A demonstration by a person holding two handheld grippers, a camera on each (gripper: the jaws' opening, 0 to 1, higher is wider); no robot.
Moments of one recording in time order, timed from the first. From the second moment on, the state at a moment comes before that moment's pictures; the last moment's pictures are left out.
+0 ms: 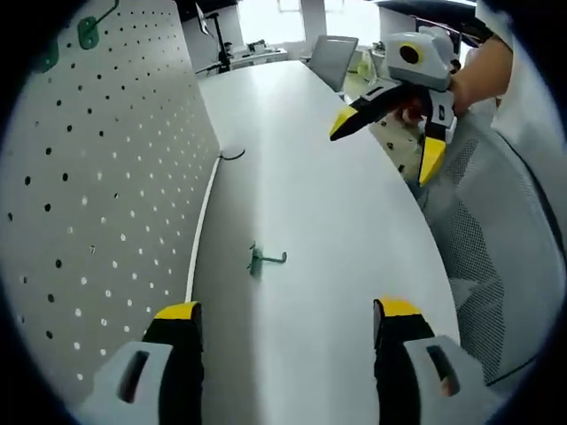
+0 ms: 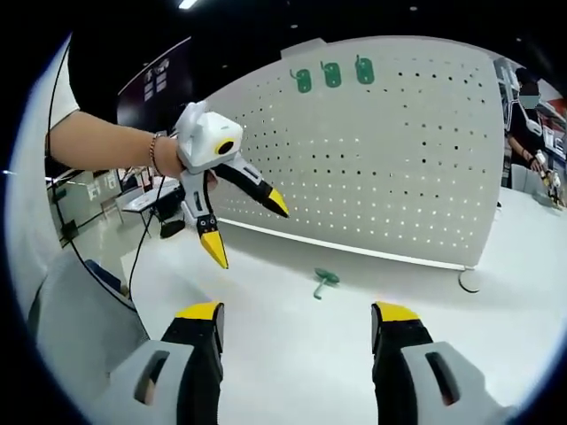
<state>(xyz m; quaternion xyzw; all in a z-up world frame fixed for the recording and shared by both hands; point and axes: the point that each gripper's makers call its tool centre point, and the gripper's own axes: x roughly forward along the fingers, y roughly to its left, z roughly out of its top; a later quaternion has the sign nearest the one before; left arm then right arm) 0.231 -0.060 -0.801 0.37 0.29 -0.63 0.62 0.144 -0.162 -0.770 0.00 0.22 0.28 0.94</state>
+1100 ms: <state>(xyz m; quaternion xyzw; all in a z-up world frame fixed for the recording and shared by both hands) 0.247 -0.084 -0.831 0.40 0.30 -0.66 0.57 0.144 -0.168 -0.775 0.00 0.23 0.26 0.94</state>
